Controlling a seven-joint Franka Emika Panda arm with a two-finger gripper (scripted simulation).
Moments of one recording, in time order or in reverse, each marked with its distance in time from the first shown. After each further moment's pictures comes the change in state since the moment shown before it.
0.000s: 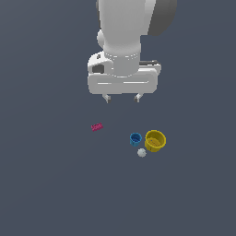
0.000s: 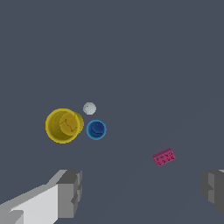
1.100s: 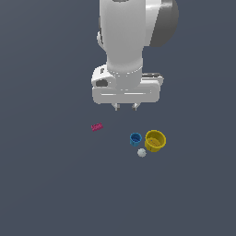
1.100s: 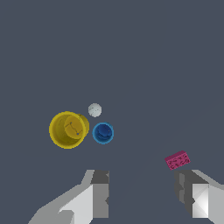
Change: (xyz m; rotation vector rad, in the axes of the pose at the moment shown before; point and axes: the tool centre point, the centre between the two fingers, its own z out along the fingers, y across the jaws) arm 0.013 -0.012 0.026 0.041 -0.035 0.035
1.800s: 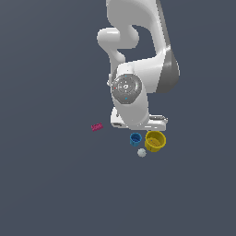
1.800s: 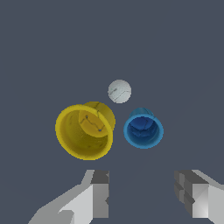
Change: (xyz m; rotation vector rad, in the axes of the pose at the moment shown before) arm 0.004 -0.055 0.130 0.161 -0.252 0.173
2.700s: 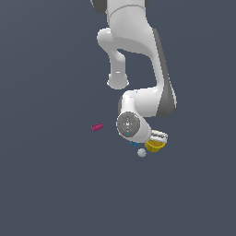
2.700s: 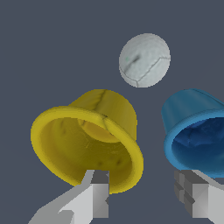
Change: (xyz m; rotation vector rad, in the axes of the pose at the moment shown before) arm 0.003 -0.021 0.092 0.092 -0.175 0.136
